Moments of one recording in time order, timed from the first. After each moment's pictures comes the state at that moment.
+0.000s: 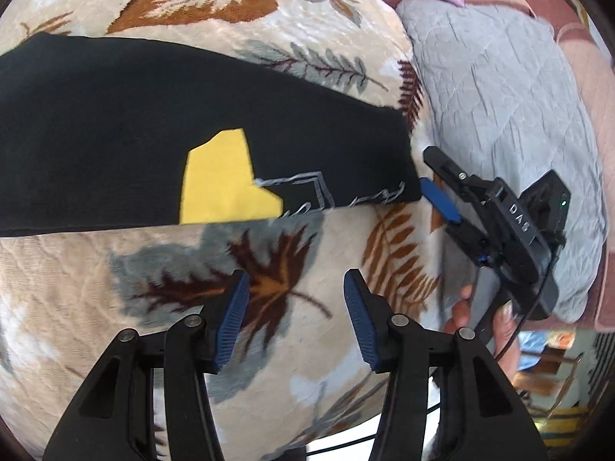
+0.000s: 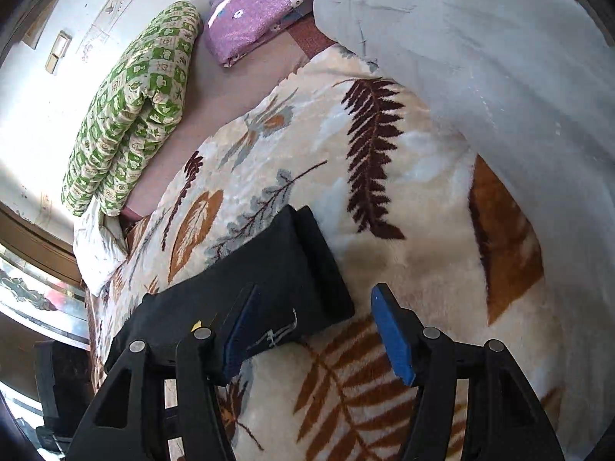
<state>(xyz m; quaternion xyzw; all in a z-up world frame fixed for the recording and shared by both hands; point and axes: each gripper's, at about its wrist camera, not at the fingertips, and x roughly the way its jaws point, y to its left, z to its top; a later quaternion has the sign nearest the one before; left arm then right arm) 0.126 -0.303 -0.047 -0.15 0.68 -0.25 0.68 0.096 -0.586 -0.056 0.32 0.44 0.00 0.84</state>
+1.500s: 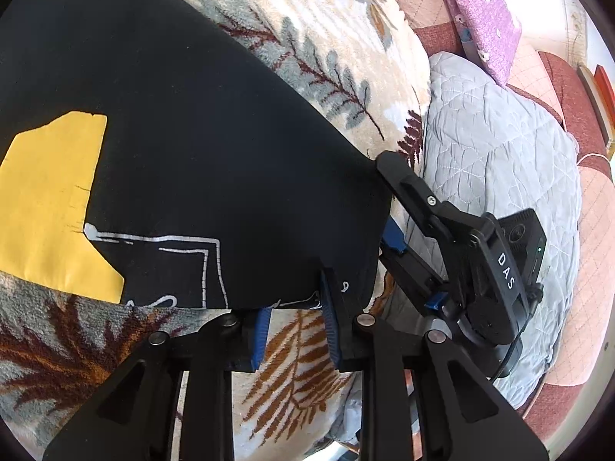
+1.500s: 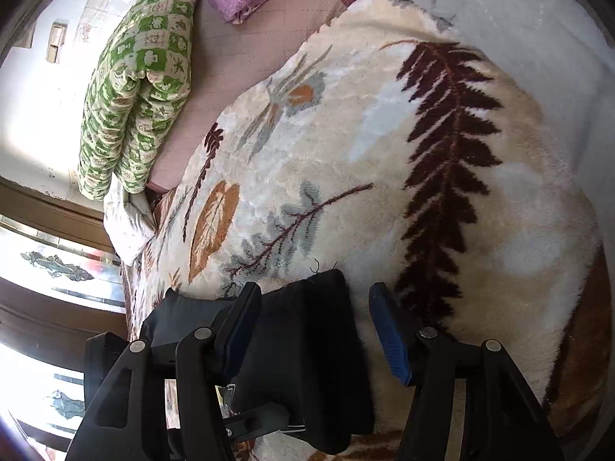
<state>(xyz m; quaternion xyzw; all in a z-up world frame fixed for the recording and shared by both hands) 0.163 -0.363 -0.100 -0.34 0.67 -0.21 0.62 0.187 -0.598 -0.086 0.35 0.52 0.12 0.77</state>
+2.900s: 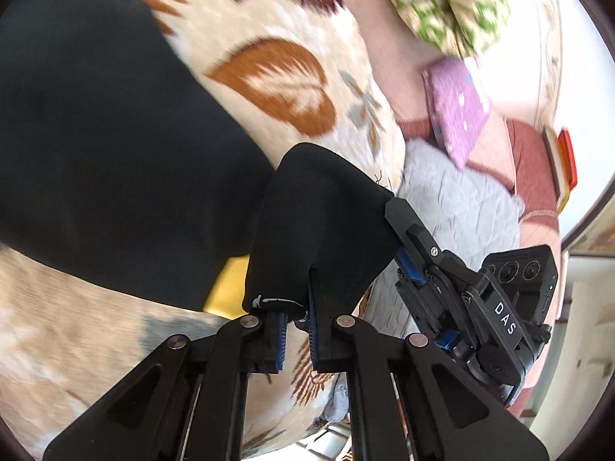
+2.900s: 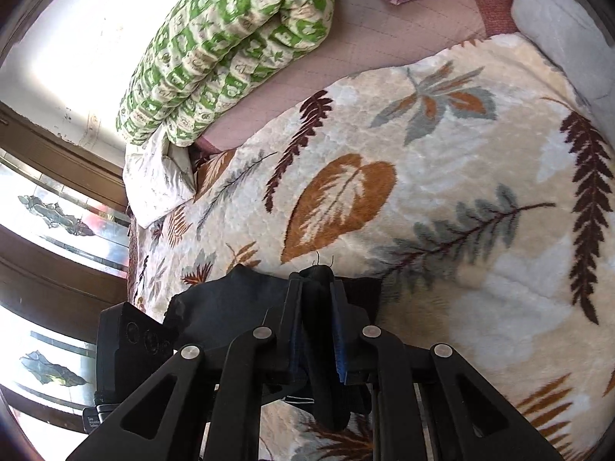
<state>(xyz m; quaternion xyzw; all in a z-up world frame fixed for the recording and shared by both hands) 0.186 -0.199 -0.051 -0.41 0.62 -0.20 0.63 0.204 -0.444 0.005 0.27 0.52 0.16 0.80</state>
